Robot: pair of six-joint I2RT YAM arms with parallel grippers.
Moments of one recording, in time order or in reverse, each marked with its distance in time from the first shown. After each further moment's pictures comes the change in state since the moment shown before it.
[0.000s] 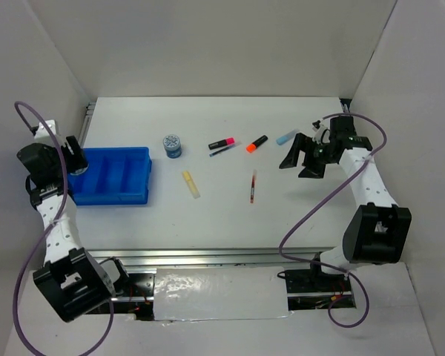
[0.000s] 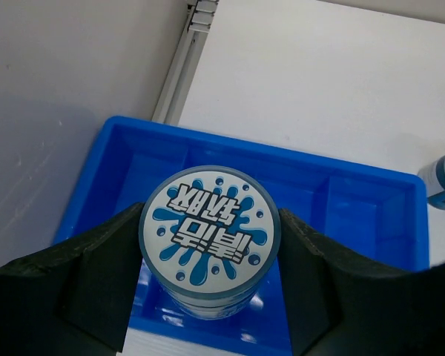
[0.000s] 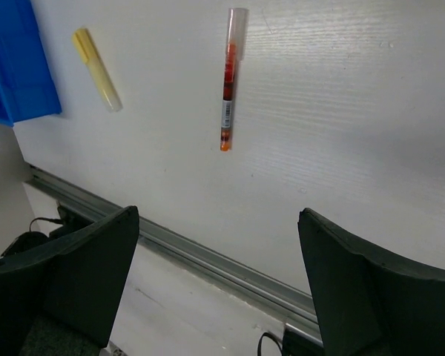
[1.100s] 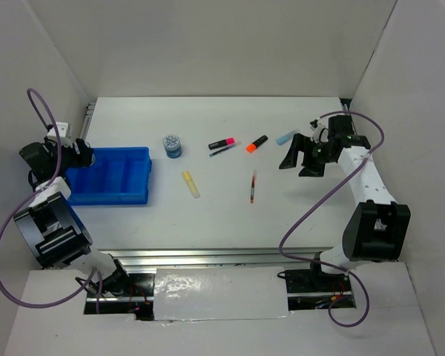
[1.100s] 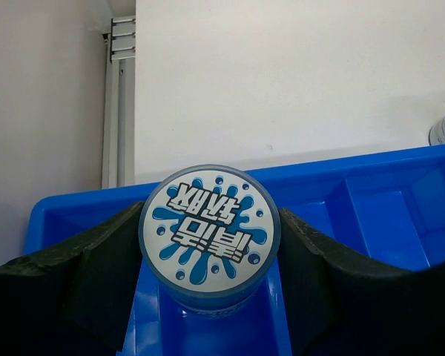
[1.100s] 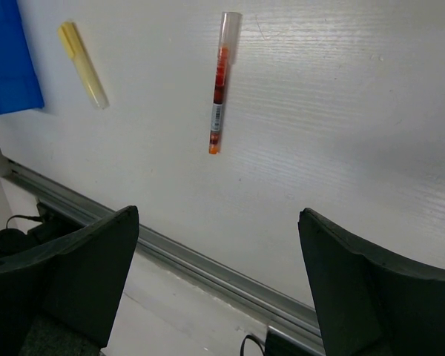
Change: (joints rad) left arm 0.081 0.425 0.013 0.403 0.399 0.198; right arm 0.013 0.027 0.009 0.006 0.012 -0.055
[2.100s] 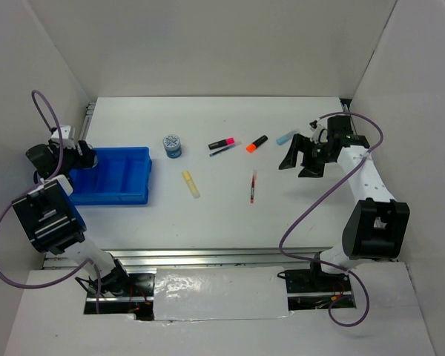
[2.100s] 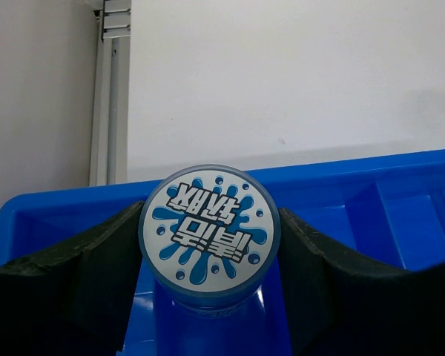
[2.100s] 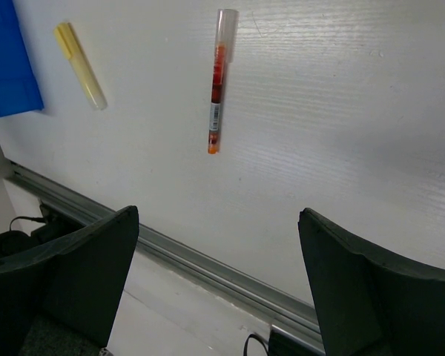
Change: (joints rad) left arm -0.015 0.142 0.006 0.120 -0.016 -0.026; right arm 0.001 0.014 0.000 -0.001 0.008 0.012
